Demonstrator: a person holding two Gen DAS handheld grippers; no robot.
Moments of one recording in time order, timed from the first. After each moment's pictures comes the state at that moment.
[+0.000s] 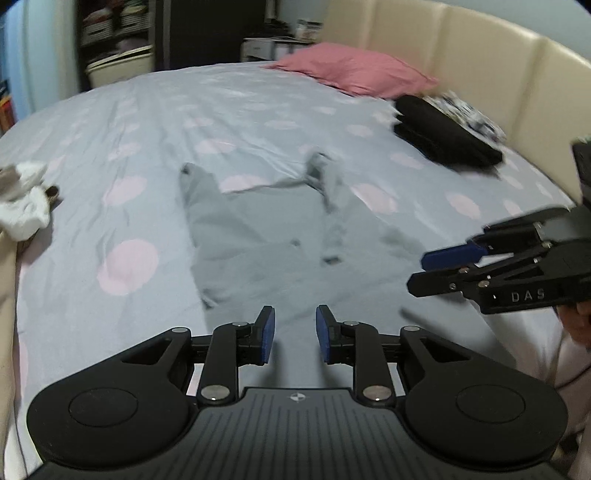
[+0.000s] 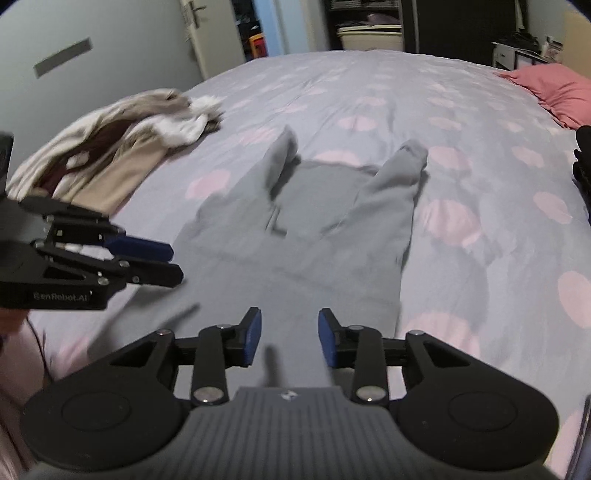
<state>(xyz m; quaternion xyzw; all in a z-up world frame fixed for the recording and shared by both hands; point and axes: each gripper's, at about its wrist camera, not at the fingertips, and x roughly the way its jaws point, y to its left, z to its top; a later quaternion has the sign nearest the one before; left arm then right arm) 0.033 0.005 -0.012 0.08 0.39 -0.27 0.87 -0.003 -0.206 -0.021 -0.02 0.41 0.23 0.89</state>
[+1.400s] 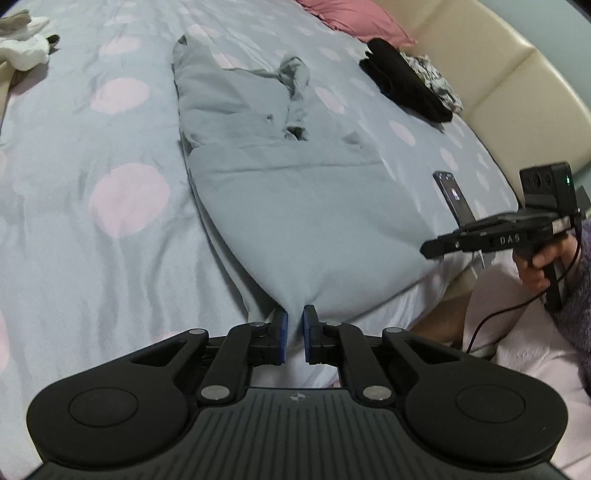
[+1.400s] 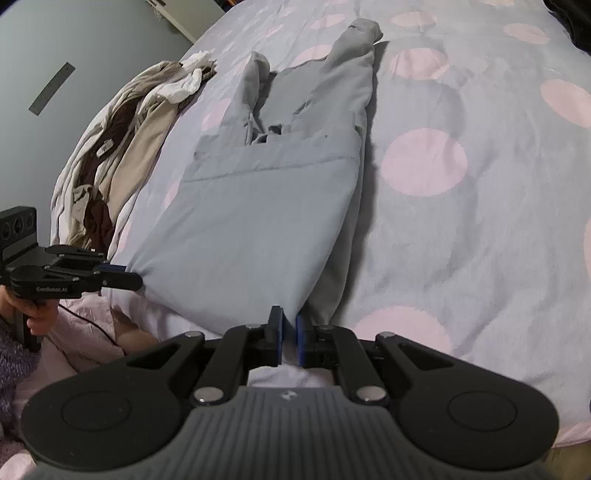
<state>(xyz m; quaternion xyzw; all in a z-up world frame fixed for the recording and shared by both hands) -0.034 0.072 -0.022 -0.04 0.54 -0.33 0.78 -0.048 -0.277 -0.042 0.14 0.54 0.27 0.79</state>
